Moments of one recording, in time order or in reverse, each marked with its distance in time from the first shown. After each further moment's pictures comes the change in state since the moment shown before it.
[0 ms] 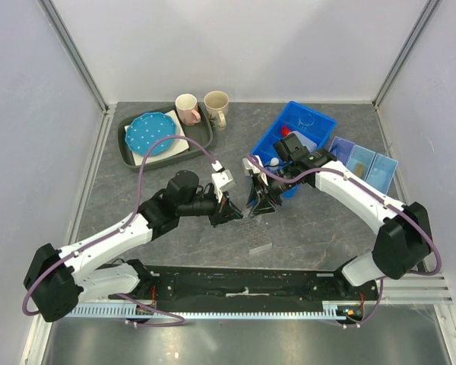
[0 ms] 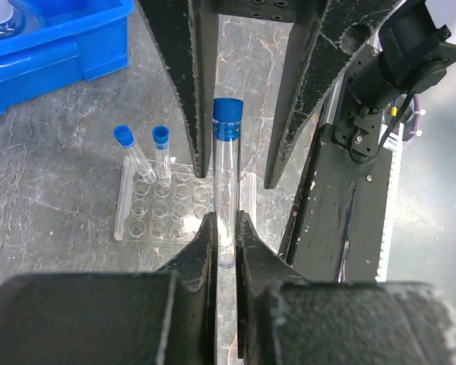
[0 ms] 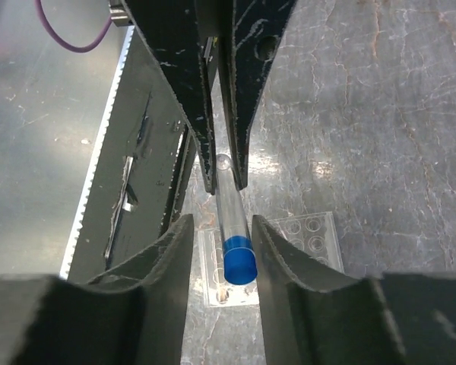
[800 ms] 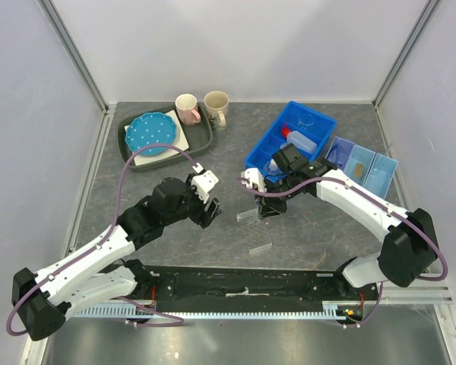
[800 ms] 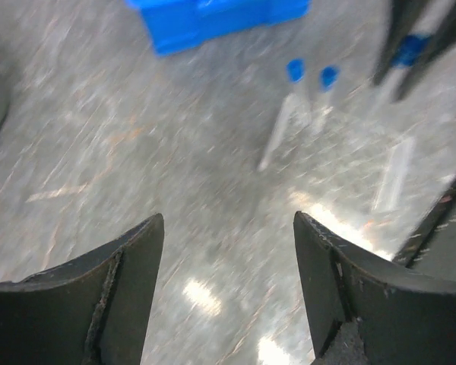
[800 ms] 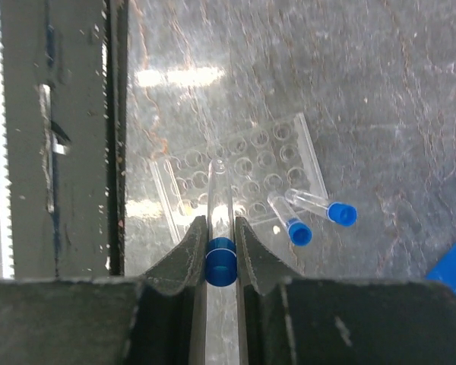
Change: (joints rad) left arm -0.003 -0.196 0.004 -0.243 -0.399 0.138; right arm 0.042 -0.052 -0.076 -0.005 0.318 0.034
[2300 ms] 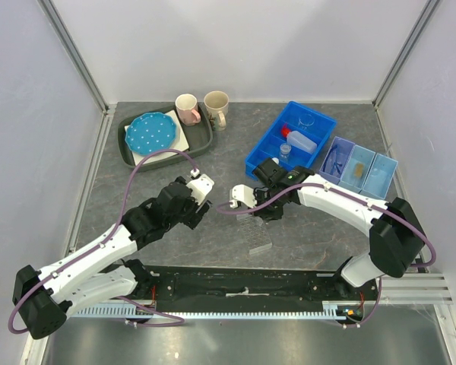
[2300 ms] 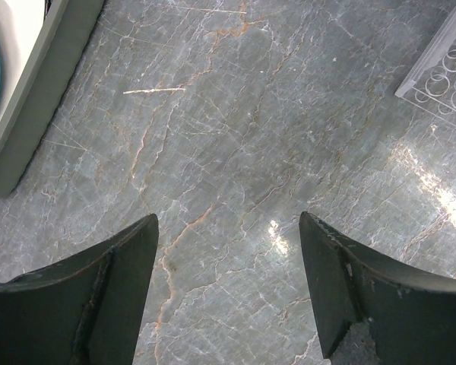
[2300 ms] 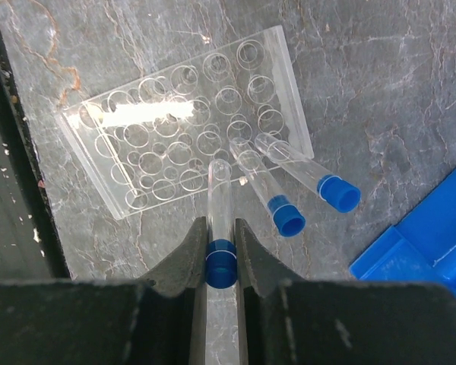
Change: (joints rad) left arm 0.000 0.015 -0.027 -0.196 -0.398 0.086; right arm 0.167 0.088 -0.027 0.011 0.463 0.019
